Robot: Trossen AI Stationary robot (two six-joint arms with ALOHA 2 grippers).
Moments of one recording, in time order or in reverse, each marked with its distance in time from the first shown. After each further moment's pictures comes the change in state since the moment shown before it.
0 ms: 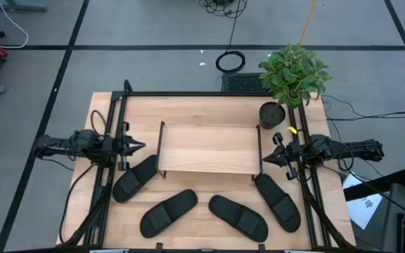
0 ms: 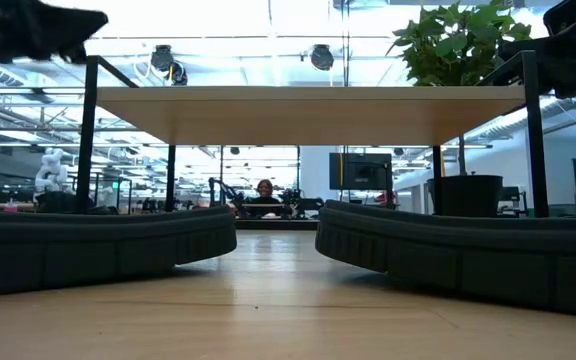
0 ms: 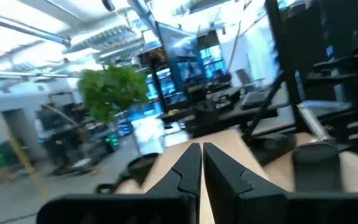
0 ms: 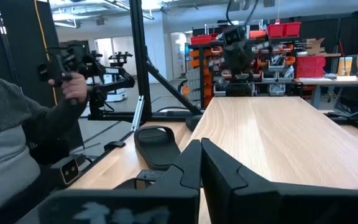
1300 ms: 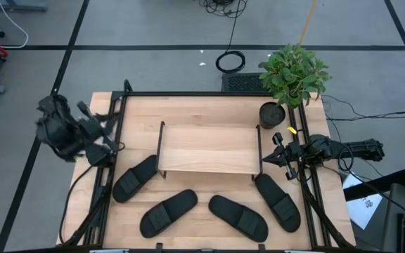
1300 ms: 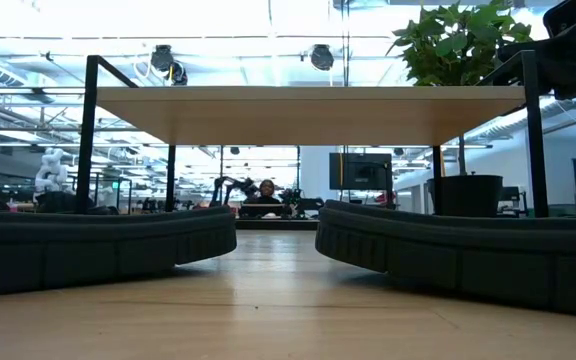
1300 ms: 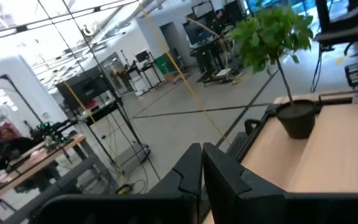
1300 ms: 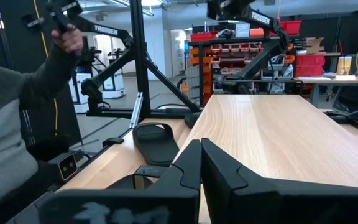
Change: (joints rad) left arm -0.716 0.555 0.666 -0.050 -1.432 0.342; right arm 0.000 0.008 0.000 -0.004 0.001 -0.023
